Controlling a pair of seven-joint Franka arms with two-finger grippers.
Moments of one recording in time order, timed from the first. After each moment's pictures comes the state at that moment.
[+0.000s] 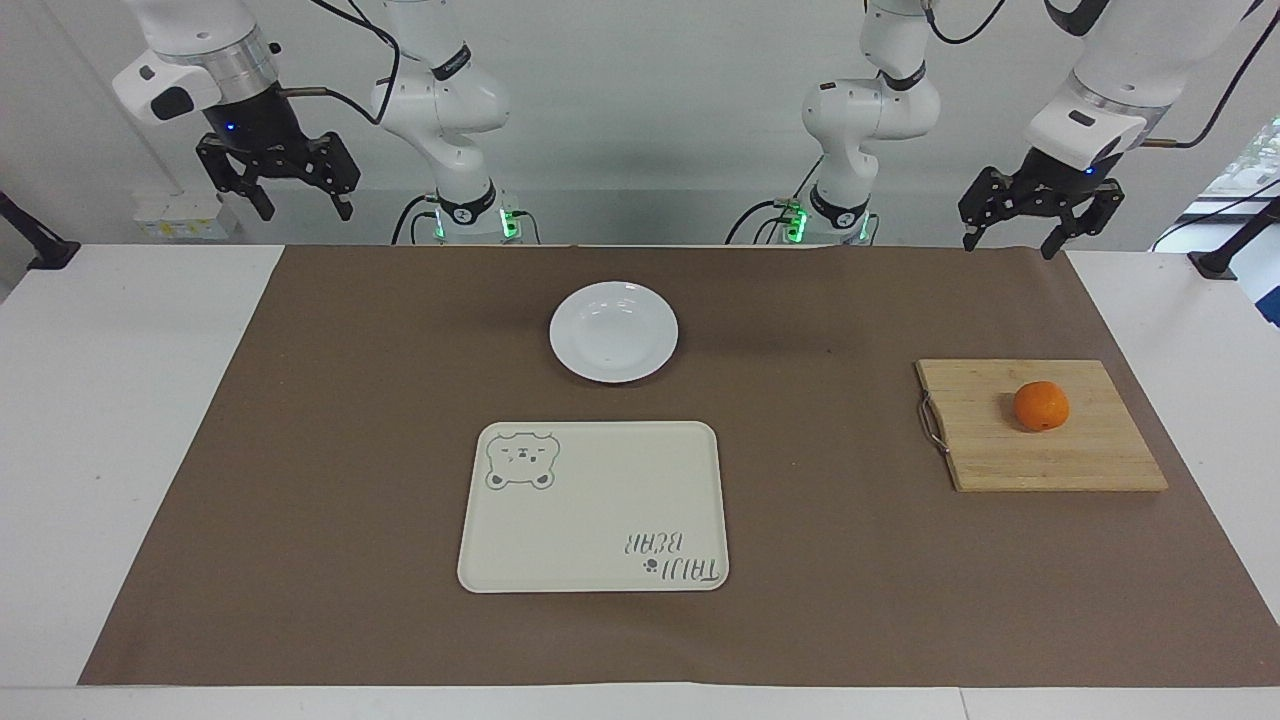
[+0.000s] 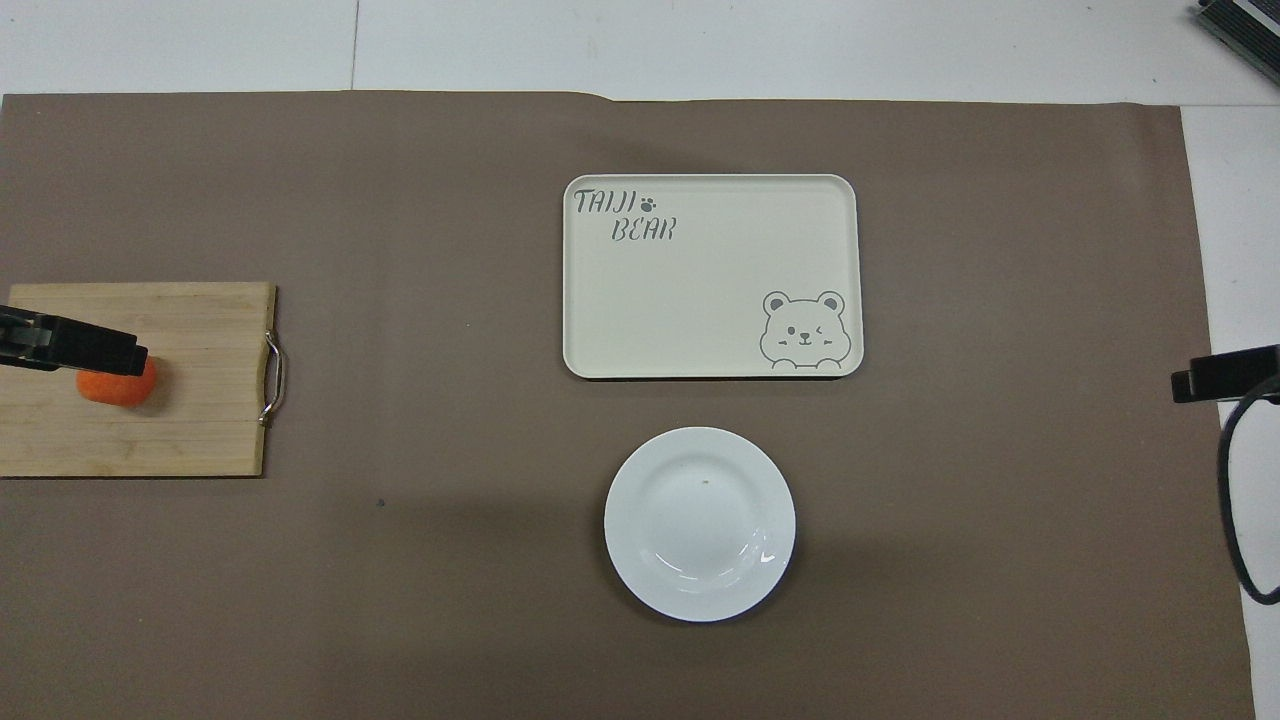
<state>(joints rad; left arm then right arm) -0.06 -0.07 -0.02 -1.58 -0.02 1.51 0.12 0.07 -0.13 -0.12 -1.59 0.00 1.47 -0.03</state>
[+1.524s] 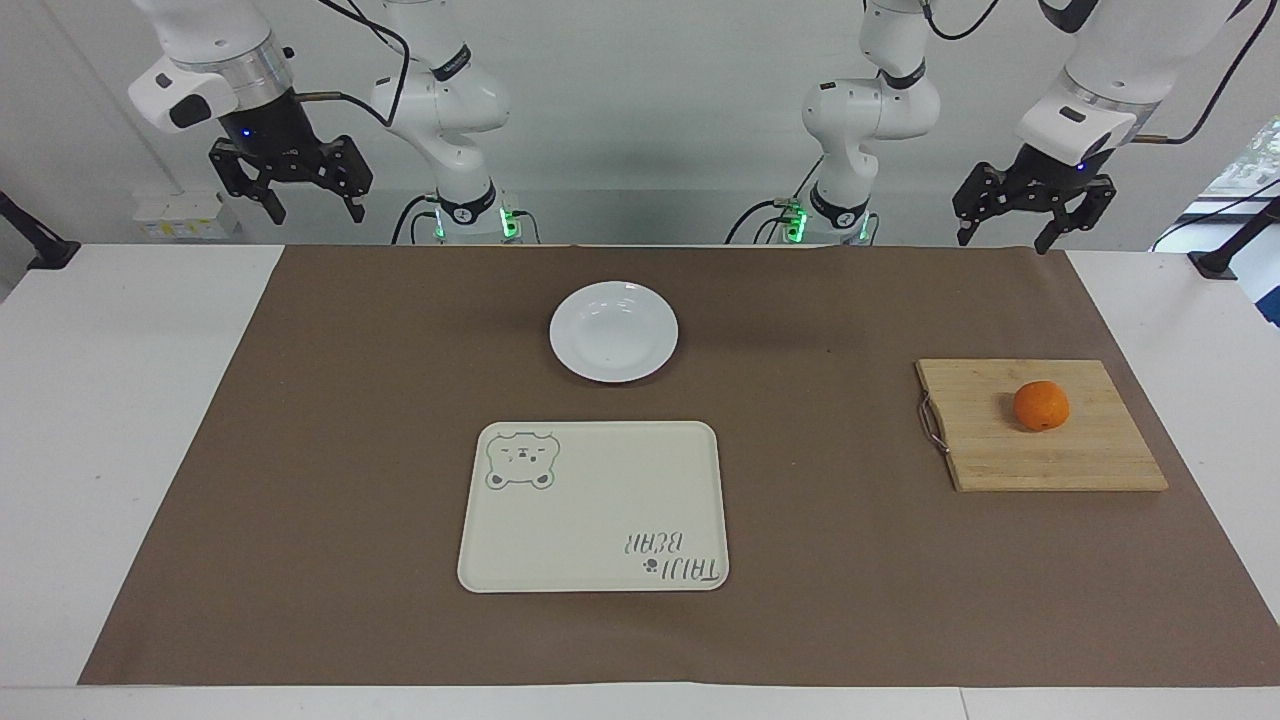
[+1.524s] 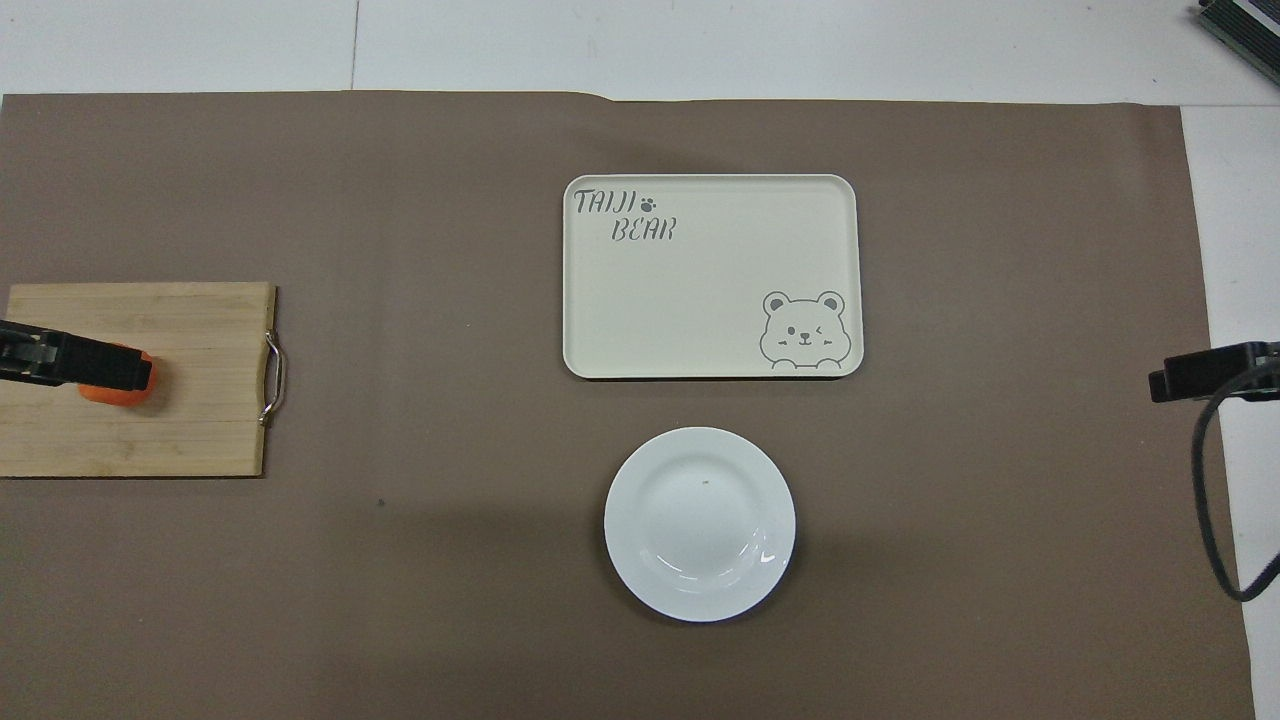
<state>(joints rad) -0.06 -0.09 -0.03 -1.60 -0.02 1.51 0.12 0.07 -0.11 -0.10 -1.58 0.00 1.46 -0.03</state>
